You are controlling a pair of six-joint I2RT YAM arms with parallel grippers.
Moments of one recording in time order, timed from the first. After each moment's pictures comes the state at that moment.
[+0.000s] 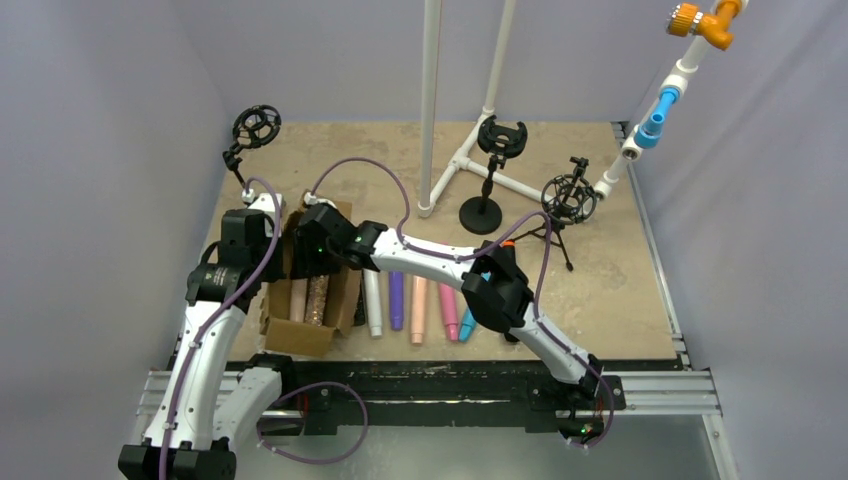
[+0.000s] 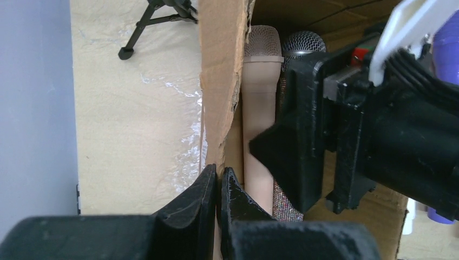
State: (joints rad) left arm -0.07 0.82 0.89 -0.89 -0.16 -0.01; right arm 1.11 2.37 2.07 -0.42 -0.05 0.82
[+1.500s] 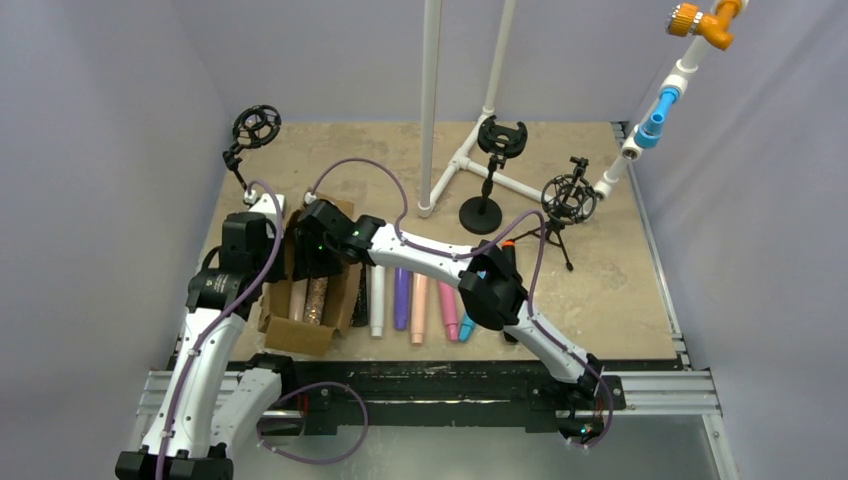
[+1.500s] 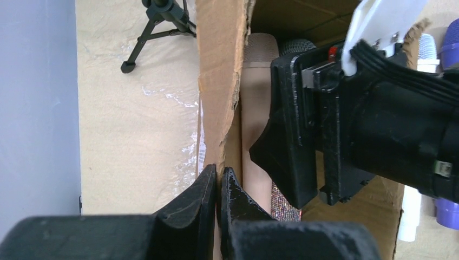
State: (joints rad) left arm -0.10 0.78 0.87 -0.85 -0.17 0.00; right arm 1.10 2.43 2.20 -0.55 -0.10 0.84
